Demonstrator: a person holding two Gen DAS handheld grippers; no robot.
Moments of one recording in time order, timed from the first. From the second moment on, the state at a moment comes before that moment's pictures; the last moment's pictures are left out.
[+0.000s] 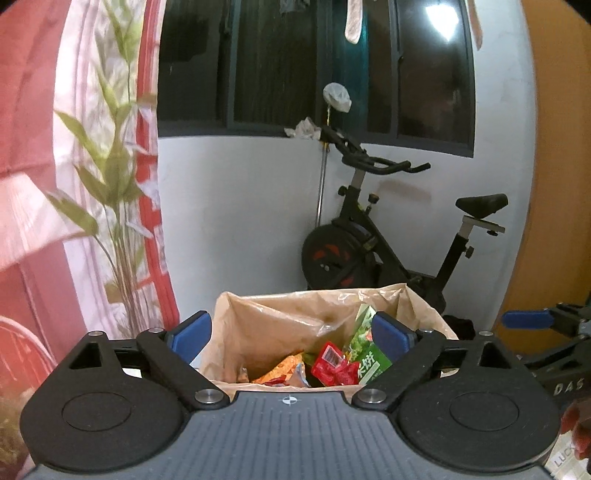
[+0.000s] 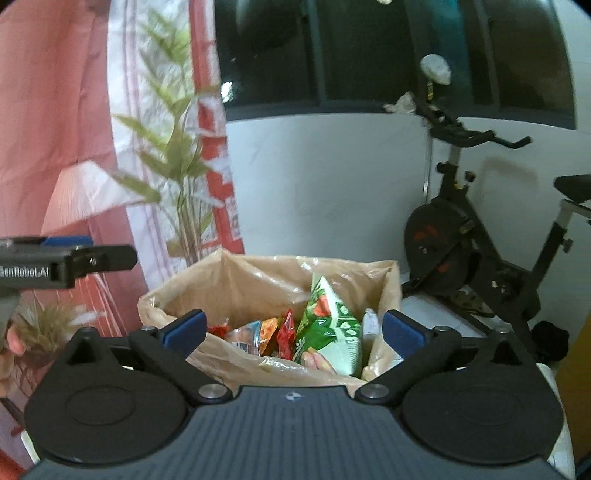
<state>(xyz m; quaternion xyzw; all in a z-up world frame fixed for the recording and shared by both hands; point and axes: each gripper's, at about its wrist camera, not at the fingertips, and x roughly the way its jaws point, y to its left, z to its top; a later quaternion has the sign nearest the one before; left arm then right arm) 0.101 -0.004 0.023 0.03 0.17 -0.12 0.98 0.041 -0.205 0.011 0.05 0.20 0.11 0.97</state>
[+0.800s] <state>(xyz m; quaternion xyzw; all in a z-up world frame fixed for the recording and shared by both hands) 0.033 -0.004 0.032 0.04 0.16 -0.04 0.99 -0.047 -0.222 0.034 0.10 0.17 0.05 0.98</state>
